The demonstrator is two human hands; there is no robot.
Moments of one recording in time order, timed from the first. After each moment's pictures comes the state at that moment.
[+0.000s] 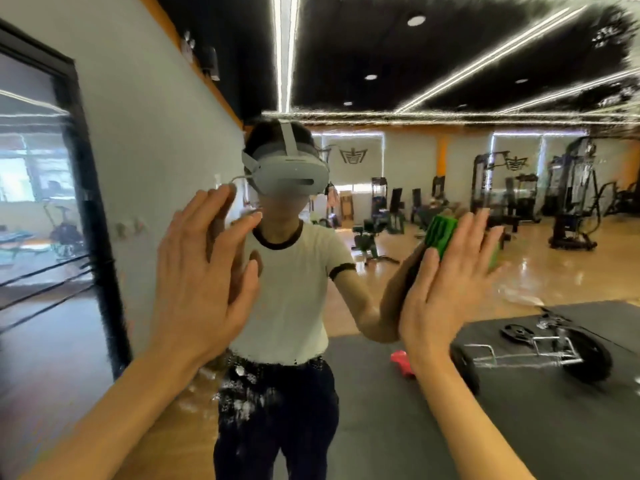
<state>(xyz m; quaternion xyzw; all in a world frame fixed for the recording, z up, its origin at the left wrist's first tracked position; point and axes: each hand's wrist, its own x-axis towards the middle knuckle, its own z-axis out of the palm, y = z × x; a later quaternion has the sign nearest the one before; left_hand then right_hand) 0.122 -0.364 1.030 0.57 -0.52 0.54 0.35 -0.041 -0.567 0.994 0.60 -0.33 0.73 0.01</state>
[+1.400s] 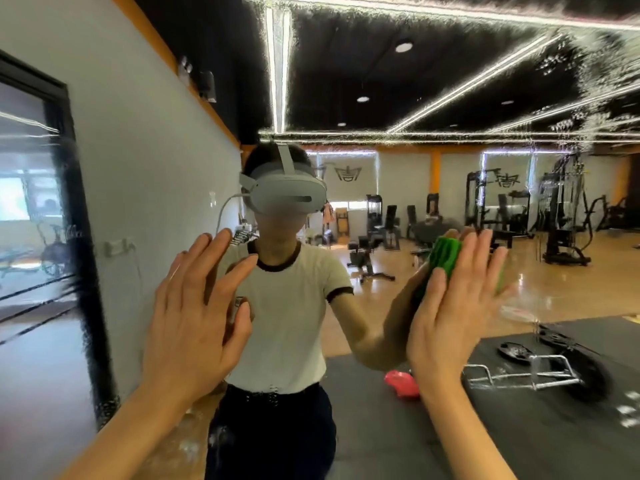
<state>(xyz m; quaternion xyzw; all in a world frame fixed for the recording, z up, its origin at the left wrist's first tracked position) 0.104 -0.406 1.012 0.58 -0.51 0.56 0.30 -0.082 -0.605 0.993 0.60 -0.34 0.73 -0.02</state>
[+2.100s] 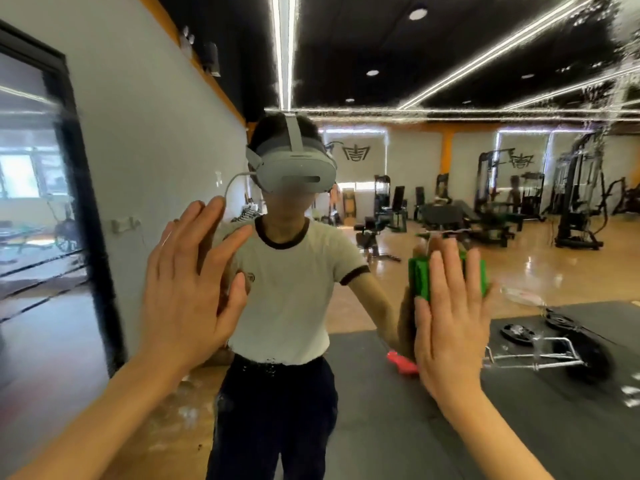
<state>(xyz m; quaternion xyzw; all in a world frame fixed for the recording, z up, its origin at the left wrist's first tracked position) 0.106 -0.410 1.012 0.57 -0.51 0.57 0.30 -0.101 -0.622 0.943 0.71 -0.21 0.65 0.14</state>
